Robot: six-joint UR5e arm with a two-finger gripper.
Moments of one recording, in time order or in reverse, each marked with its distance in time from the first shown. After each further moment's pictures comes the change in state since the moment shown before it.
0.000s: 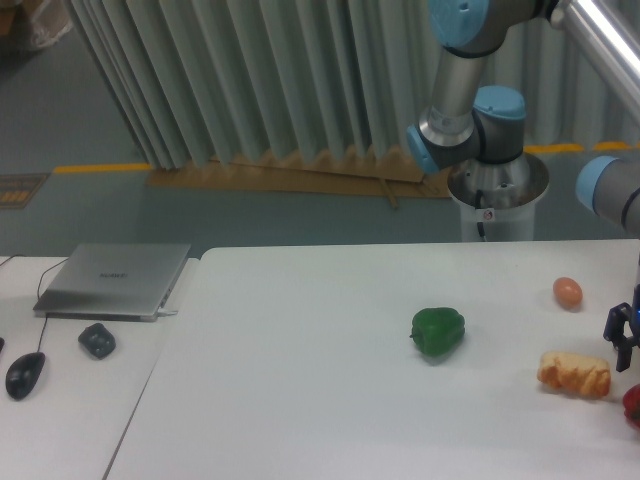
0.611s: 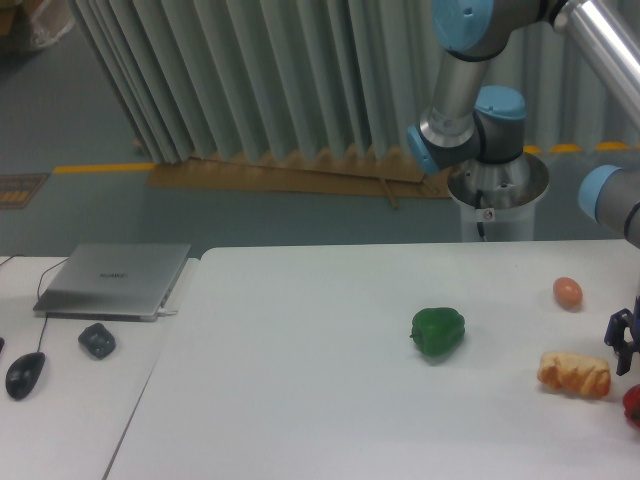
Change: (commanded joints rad) arm 0.015 -0.012 -0.023 0.006 0.008 -0.003
